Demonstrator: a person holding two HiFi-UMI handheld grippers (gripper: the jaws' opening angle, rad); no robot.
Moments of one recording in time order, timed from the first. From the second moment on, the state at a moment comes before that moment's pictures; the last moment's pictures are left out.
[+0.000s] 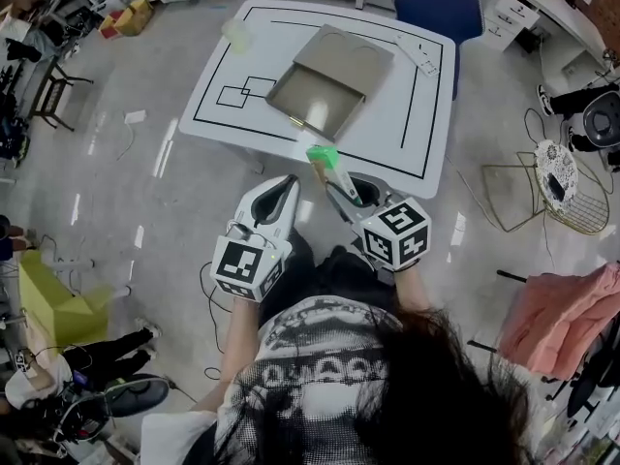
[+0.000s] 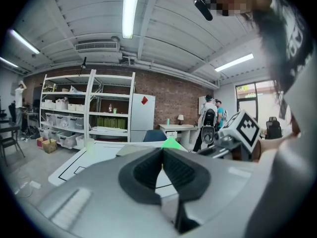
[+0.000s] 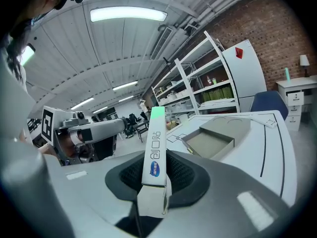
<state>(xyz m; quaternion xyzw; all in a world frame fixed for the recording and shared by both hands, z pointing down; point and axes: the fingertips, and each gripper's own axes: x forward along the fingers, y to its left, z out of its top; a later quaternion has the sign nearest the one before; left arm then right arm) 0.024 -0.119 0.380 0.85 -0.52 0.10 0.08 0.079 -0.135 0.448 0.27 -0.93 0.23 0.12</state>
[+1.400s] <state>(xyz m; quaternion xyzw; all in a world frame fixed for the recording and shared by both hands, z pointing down) -0.091 -0.301 0.379 0.87 -0.47 0.09 0.06 -0.019 -0.358 0.548 0.30 -0.88 0.26 0.26</state>
